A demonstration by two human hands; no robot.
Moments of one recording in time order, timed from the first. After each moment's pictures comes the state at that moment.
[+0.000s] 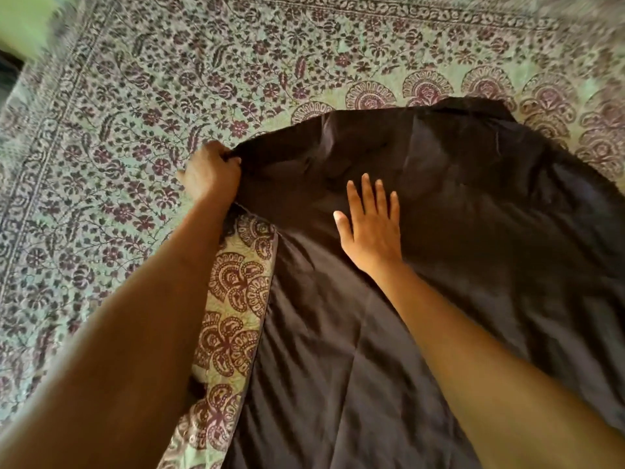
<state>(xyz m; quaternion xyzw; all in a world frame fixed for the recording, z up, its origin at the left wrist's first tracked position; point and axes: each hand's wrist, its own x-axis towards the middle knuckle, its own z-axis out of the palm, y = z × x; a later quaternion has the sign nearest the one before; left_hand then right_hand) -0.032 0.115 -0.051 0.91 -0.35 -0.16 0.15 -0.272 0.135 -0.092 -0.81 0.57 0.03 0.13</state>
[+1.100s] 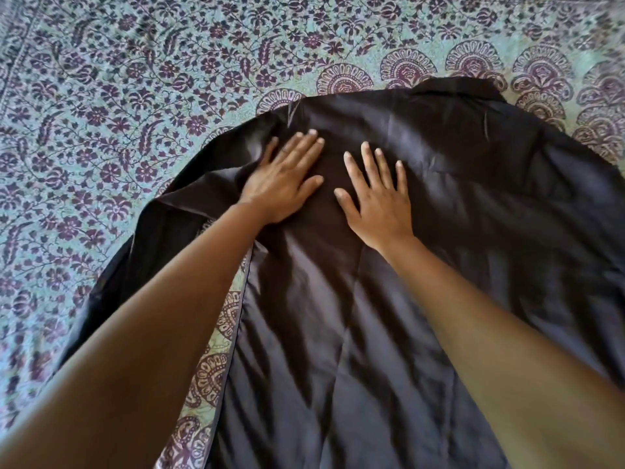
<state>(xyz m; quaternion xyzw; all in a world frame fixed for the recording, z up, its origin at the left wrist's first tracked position) -0.118 0.076 -0.114 0.61 -0.78 -0.12 0.02 -0.310 0.081 -0.127 -0.82 0.56 -0.03 0.09</state>
